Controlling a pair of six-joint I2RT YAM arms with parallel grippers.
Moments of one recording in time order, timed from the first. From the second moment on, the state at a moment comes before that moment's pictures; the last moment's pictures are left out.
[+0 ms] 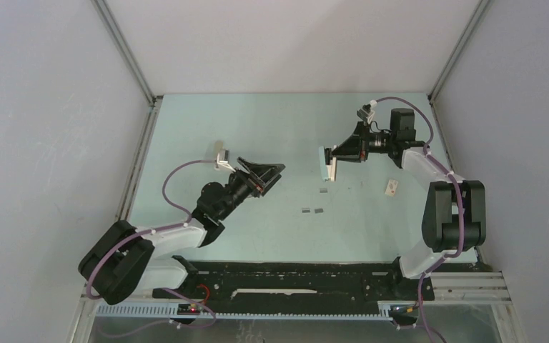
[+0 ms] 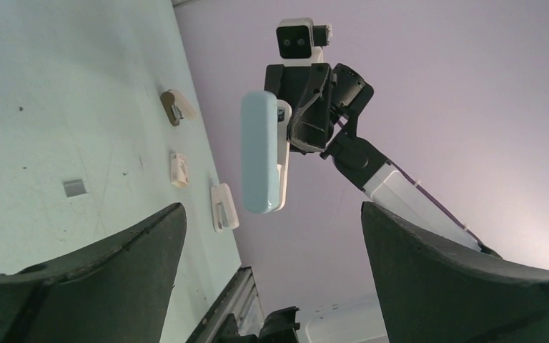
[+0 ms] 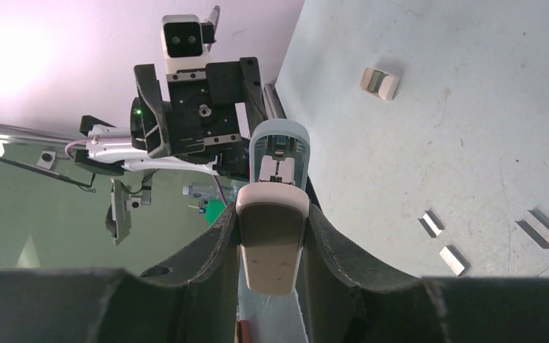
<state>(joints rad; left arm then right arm) -0.66 1.24 0.34 1.01 0.09 -1.31 0.02 1.63 1.08 -0.09 -1.33 0.57</state>
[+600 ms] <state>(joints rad) -0.73 1.40 0.47 1.07 0.11 -1.42 0.02 1.61 1.03 0.27 -1.35 0.91</state>
